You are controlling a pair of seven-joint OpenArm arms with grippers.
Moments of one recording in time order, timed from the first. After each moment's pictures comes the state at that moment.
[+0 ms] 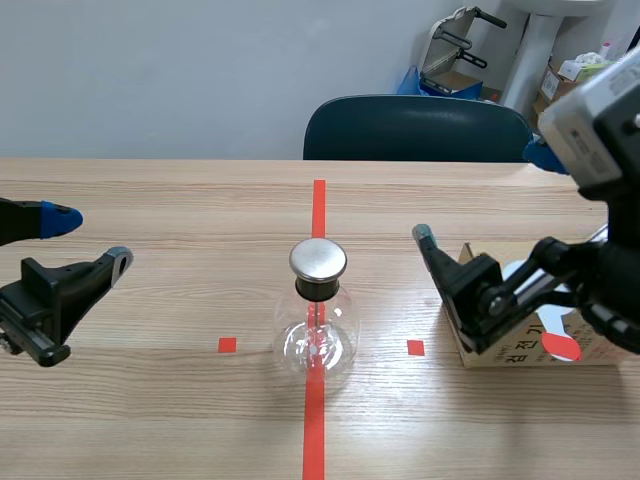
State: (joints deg) left arm 30.2 -59.6 12.0 110.0 -32.0 -1.2 -11.0; right arm -33.5 16.0 6.1 122.3 -7.5 24.4 1.5
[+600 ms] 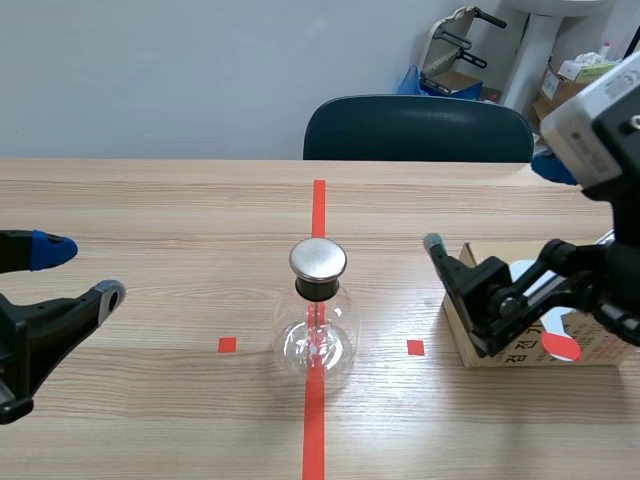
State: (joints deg) left arm 43.2 -59.7 3.0 115.5 -32.4 -5.2 -10.5; right arm -32.8 15.1 9.1 122.3 -6.0 27.9 -2.5
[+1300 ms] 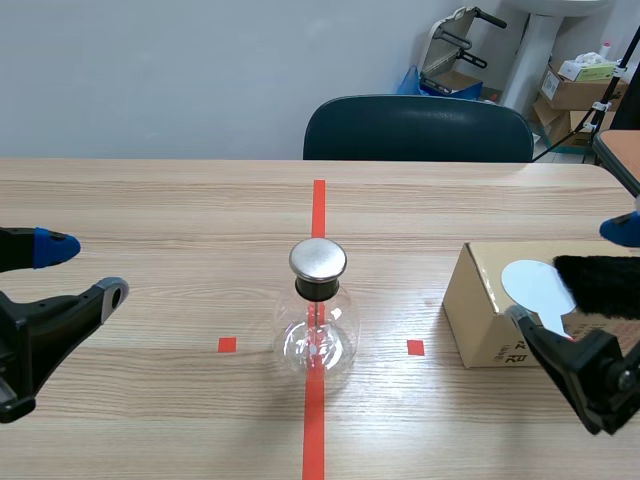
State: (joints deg) left arm 43.1 -59.1 3.0 115.6 -32.4 -5.6 -11.3; right arm -37.3 15.1 23.9 117.9 -3.9 43.7 -2.0
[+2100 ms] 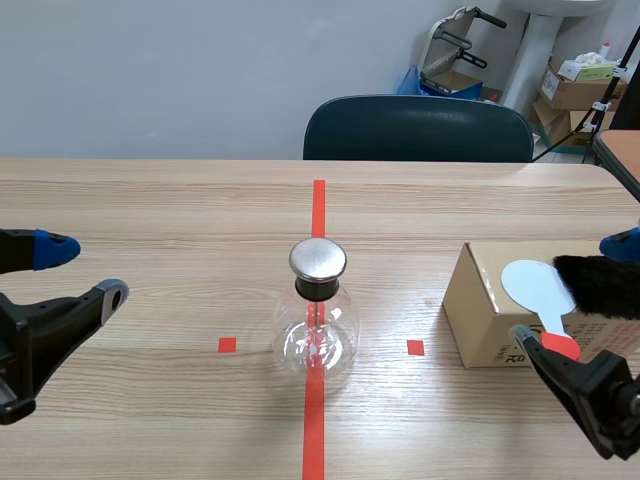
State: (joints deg) left arm 43.1 -59.1 3.0 115.6 -32.4 -5.6 -10.9; right arm -38.5 15.1 24.6 117.6 -4.4 45.3 -1.4
